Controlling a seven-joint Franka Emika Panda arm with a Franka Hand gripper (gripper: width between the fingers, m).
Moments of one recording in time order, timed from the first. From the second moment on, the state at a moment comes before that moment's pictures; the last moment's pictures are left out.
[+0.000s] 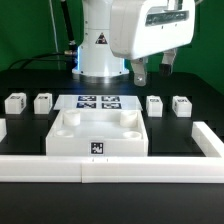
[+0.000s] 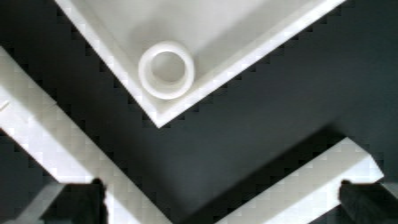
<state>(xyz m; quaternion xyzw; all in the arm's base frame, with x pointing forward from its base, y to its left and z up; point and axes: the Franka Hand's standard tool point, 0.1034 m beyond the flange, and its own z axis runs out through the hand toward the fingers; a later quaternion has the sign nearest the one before) 0.565 0.056 0.121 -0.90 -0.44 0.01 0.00</state>
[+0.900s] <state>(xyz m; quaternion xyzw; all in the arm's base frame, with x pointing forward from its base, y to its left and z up) 0.456 -0.007 0.078 -0.78 -0.63 0.02 0.01</state>
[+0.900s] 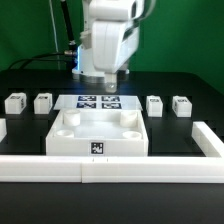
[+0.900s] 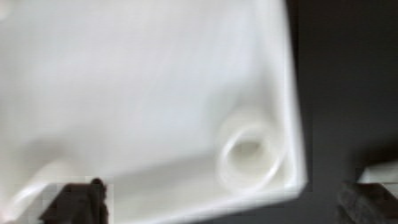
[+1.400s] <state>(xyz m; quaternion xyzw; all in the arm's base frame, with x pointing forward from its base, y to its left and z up) 0.434 -0.029 0.058 -0.72 -0.70 0.03 0.02</state>
